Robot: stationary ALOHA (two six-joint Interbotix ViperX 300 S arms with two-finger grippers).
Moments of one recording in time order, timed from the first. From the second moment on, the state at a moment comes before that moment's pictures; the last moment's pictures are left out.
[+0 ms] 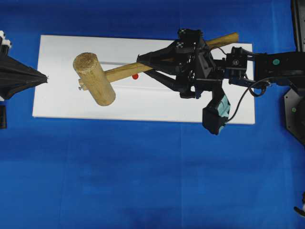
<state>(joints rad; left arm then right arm) -0.01 -0.96 1.18 -0.01 -0.27 -0.08 -0.07 -0.19 0.70 0.10 -0.41 -1.17</state>
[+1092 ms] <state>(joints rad) 0.03 -0.72 1.14 -0.02 -0.42 -0.17 -0.07 -0.19 0.70 0.10 -0.42 -1.17</state>
